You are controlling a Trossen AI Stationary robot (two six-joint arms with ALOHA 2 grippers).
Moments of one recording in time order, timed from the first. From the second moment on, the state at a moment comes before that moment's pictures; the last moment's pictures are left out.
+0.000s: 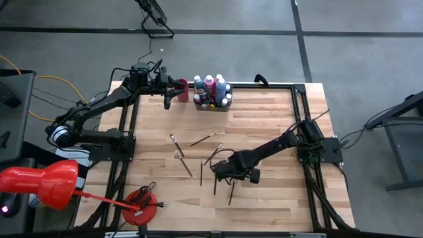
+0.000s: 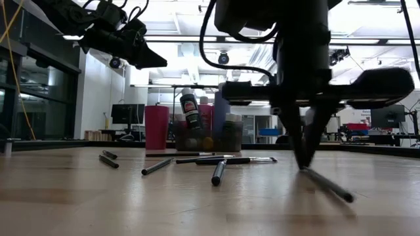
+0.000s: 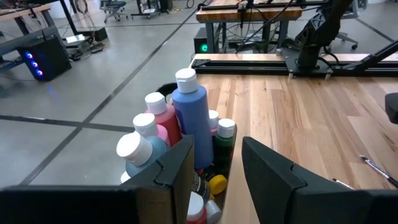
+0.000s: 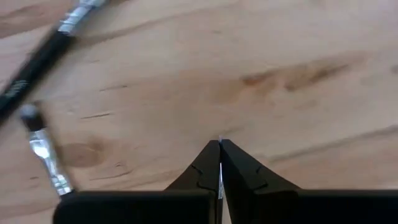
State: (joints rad) left arm 0.87 1.13 0.74 0.15 0.62 0.29; right arm 0.28 2.04 1.39 -0.83 0.00 2.13
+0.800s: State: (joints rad) left arm 0.81 1.13 0.74 0.19 0.85 0.00; right arm 0.10 1.65 1.39 -0.69 0.50 1.18
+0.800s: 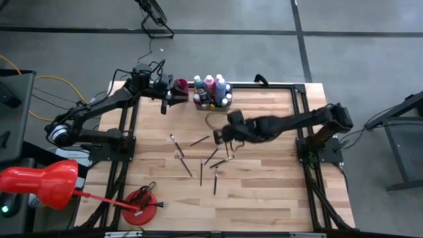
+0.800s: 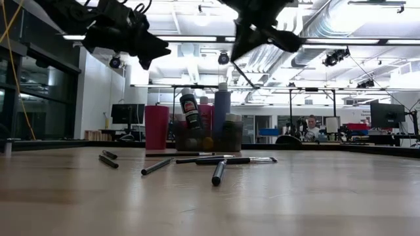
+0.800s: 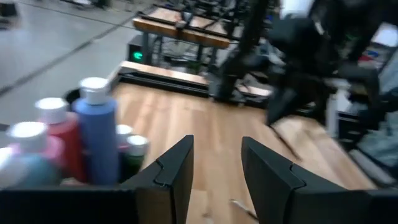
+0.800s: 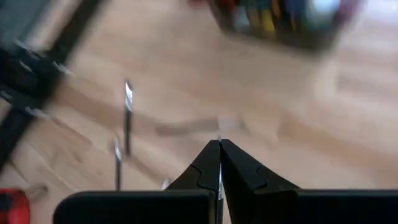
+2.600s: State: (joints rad) left arm 0.55 1.29 0.81 0.64 0.61 -0.44; right arm -0.25 1.61 1.39 0.11 0.00 0.31
